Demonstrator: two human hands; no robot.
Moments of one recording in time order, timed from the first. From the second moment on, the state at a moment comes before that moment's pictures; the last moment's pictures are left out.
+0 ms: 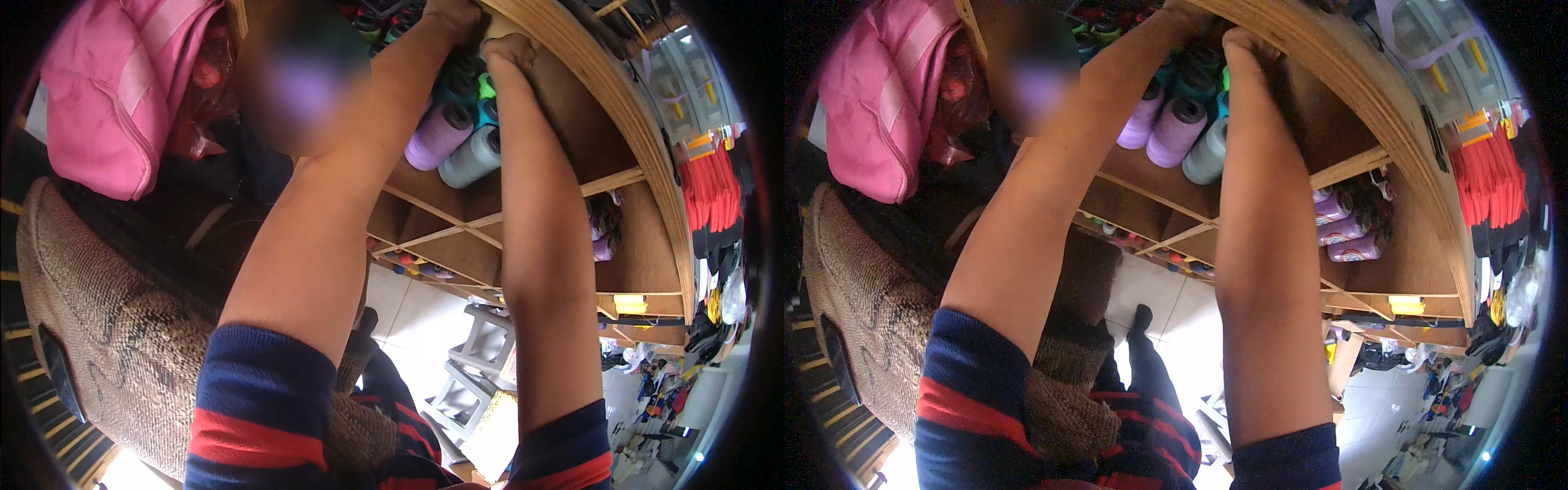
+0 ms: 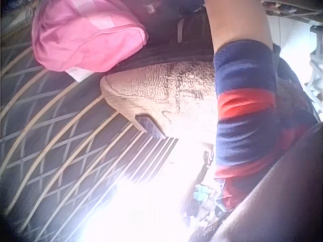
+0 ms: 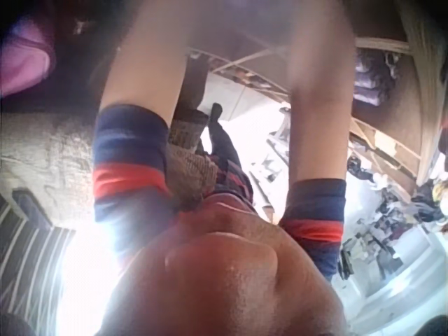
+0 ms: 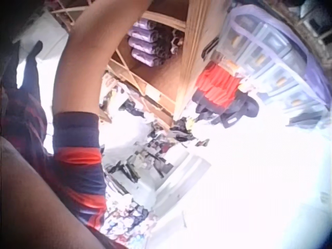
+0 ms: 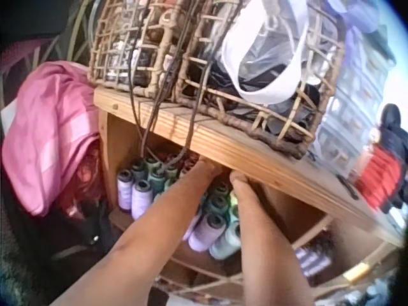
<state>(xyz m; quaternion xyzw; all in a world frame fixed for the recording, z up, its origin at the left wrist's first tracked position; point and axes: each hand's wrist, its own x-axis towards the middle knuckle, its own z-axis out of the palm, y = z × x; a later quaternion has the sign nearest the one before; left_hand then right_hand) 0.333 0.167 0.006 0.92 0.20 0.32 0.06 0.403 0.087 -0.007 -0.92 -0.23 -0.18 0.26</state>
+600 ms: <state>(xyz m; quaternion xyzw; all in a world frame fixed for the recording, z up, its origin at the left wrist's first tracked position) 0.324 0.177 0.006 0.93 0.16 0.34 0.05 0.413 0.092 -0.005 -0.91 -0.25 -0.18 0.27</state>
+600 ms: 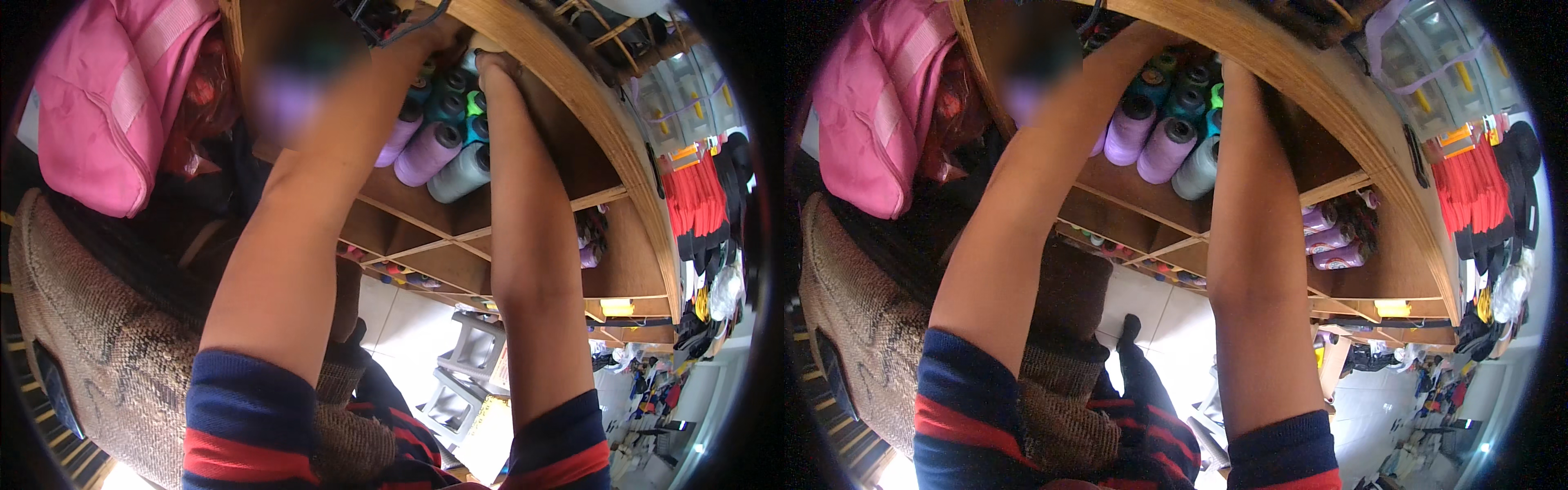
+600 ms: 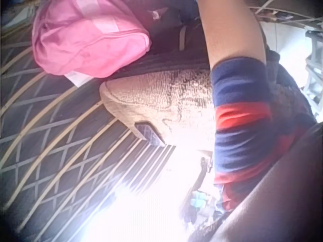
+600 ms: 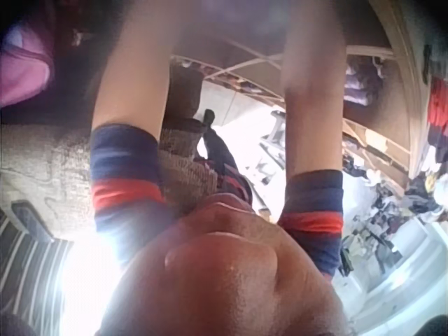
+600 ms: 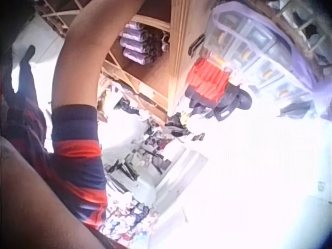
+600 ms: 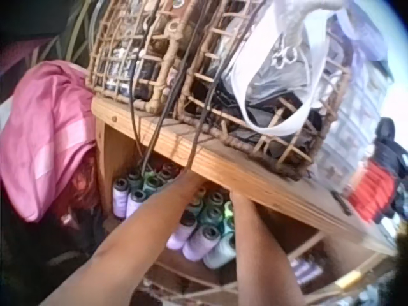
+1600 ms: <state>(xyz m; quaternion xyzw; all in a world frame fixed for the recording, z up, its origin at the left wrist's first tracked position) 0.228 0.218 -0.006 0.95 0.05 0.31 -0.05 0.380 0.086 0.011 -0.86 -0.33 -0.21 0.31</state>
